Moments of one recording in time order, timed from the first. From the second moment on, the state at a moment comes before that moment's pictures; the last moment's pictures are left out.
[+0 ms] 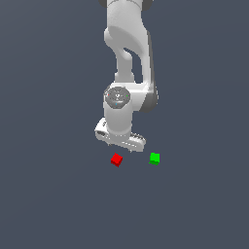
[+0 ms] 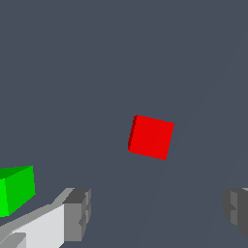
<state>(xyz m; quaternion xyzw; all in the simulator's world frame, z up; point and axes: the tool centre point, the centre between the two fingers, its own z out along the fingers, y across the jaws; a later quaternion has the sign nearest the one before) 0.030 -0.019 0.104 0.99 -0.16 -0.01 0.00</state>
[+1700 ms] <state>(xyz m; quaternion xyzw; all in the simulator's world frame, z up) 0.055 -0.038 0.021 0.96 -0.27 0.00 0.00</state>
